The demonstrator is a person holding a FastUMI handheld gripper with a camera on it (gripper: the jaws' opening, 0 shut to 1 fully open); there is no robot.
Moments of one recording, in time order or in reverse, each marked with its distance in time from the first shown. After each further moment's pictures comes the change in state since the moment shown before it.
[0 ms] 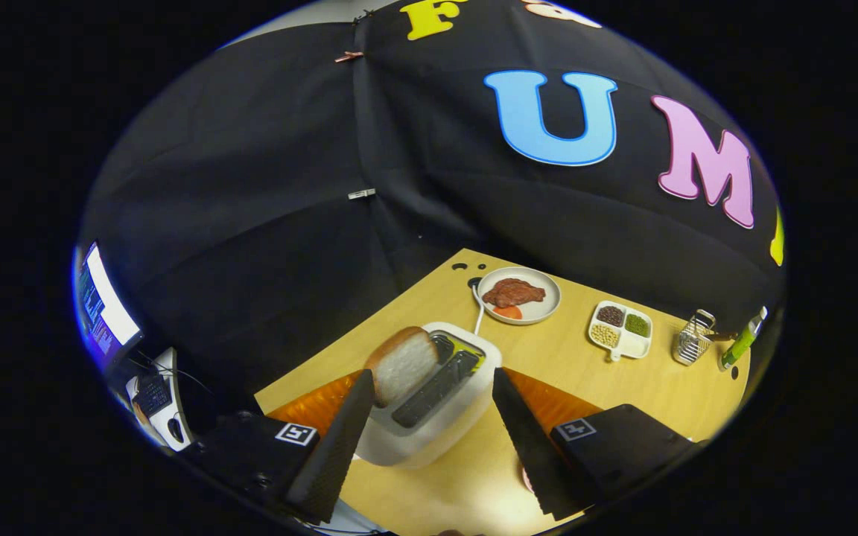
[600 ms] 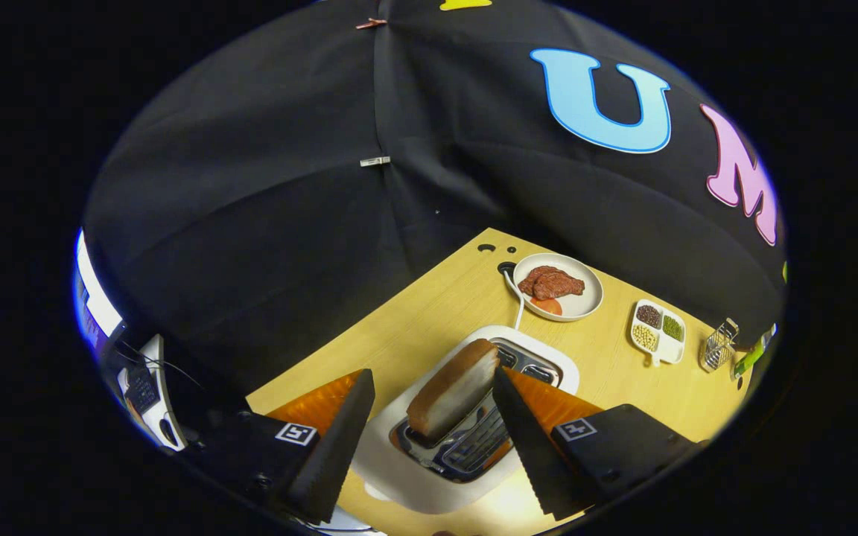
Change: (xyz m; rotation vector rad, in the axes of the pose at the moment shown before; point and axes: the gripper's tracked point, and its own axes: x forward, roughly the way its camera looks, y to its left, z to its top) arm 0.094 0.036 -0.026 -0.065 0.125 -0.049
